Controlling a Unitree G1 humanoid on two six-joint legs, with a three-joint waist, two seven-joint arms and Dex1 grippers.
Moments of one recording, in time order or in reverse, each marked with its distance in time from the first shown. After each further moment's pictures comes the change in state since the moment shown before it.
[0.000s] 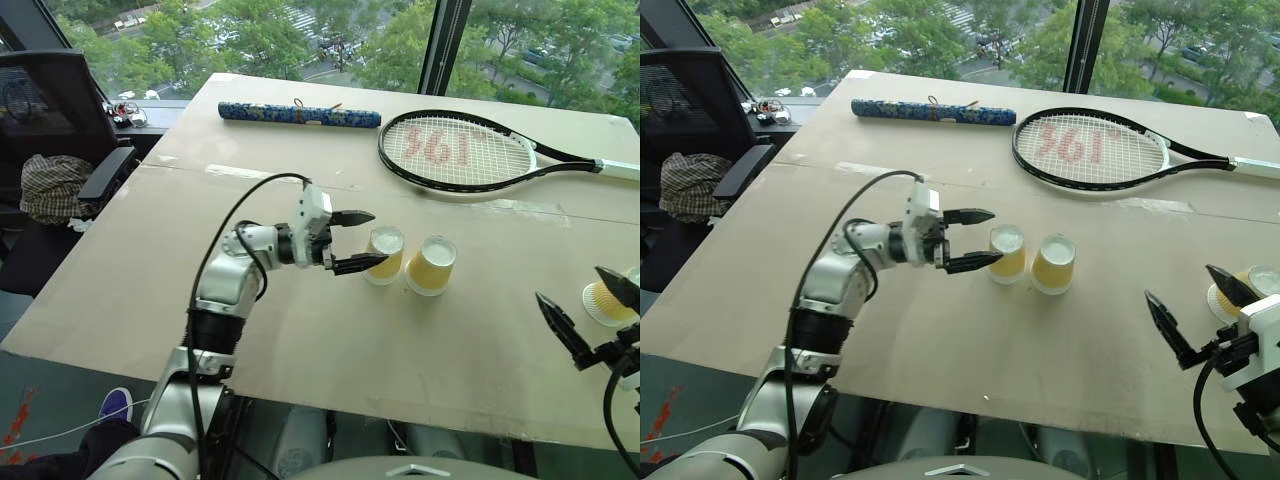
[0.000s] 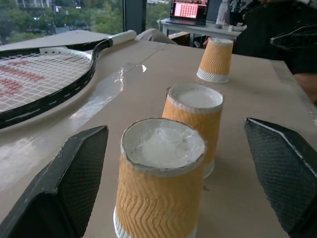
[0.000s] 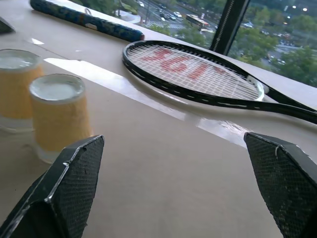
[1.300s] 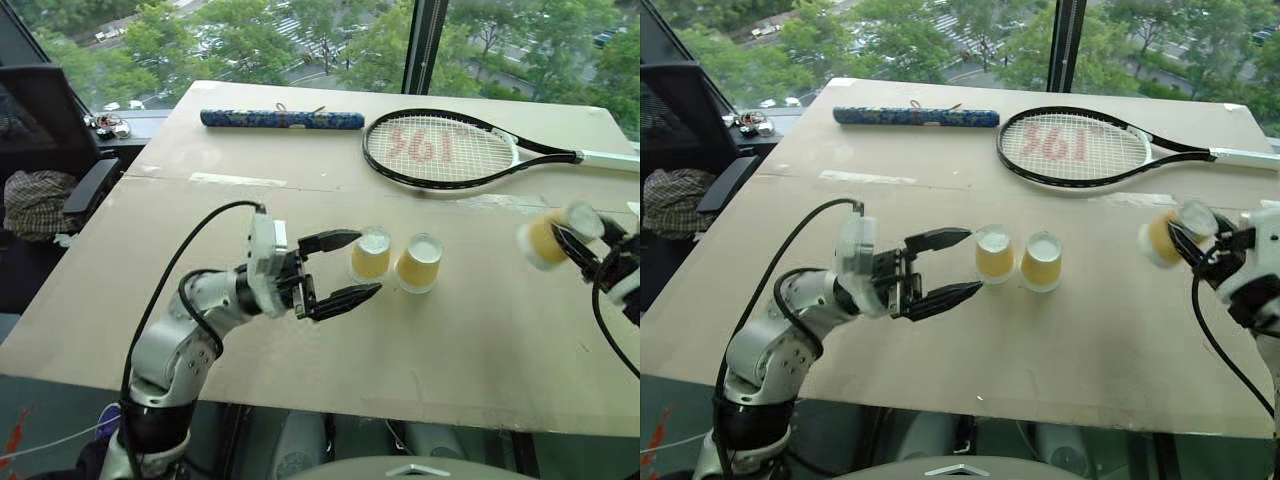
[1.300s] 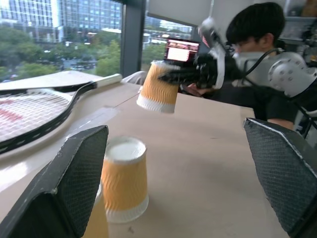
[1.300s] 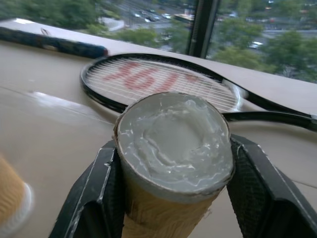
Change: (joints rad) left arm 0.543 0.089 0.186 -0.516 -0.247 0.026 0.194; right arm -0.696 -0.214 0.188 0.148 0.147 0.436 -0.015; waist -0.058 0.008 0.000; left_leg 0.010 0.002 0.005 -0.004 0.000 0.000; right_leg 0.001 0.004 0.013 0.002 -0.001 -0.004
